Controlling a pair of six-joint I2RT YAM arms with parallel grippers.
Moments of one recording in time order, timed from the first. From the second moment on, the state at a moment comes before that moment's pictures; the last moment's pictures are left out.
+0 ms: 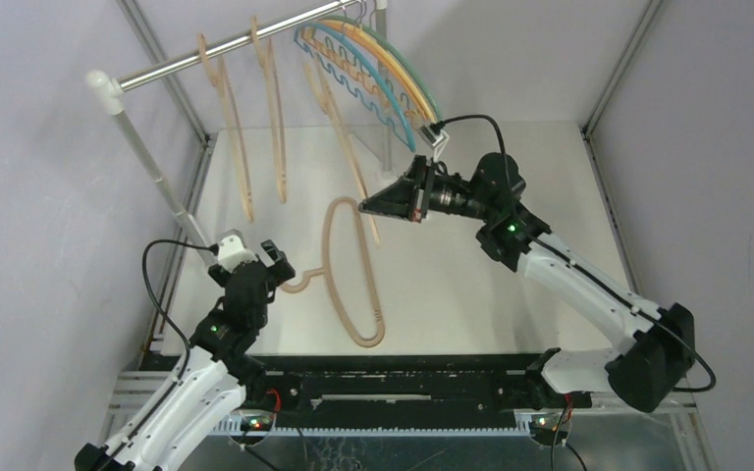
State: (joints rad) left arm -0.46 0.53 0.36 -0.26 -0.65 -0.53; right arm 0.66 1.25 1.13 0.25 -0.72 1.06
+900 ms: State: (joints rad) left arm -0.46 0.54 0.36 -0.26 -0.65 -0.53; right arm 0.64 1.82 1.66 0.37 -0.71 1.21
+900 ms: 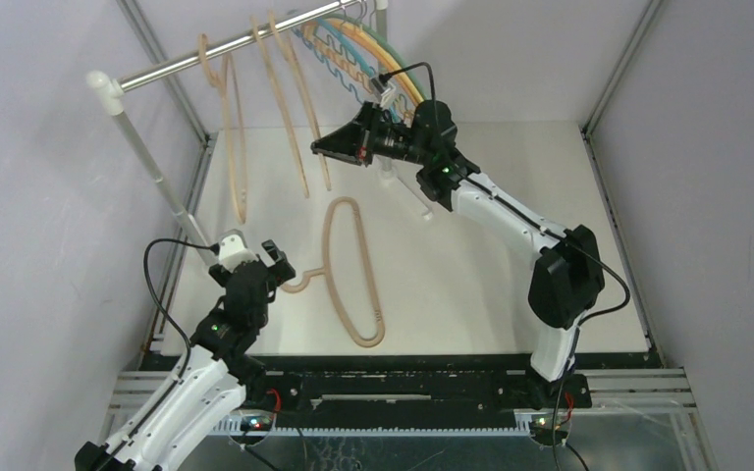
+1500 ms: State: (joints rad) left arm -0.46 0.54 0.36 -0.26 -0.65 -0.52; right arm 0.64 1.79 1.65 0.23 -0.62 1.02
